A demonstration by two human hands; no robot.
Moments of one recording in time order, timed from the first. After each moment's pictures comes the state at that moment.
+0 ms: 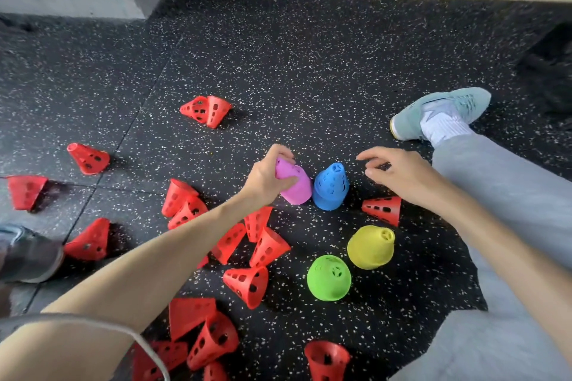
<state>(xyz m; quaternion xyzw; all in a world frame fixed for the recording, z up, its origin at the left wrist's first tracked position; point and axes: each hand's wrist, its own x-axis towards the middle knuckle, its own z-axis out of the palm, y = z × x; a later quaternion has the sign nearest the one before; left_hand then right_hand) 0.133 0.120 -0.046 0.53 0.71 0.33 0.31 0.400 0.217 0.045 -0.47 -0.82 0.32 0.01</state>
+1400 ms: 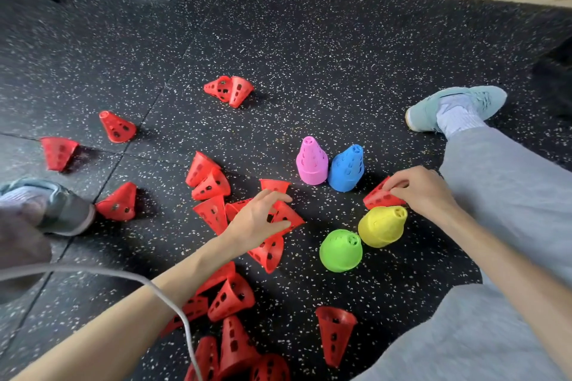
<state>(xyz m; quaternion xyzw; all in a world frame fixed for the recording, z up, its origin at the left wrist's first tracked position) 0.138 -0.021 -0.059 0.57 0.72 0.24 0.31 0.418 0.184 -0.003 -0.56 -0.78 0.26 -0.02</state>
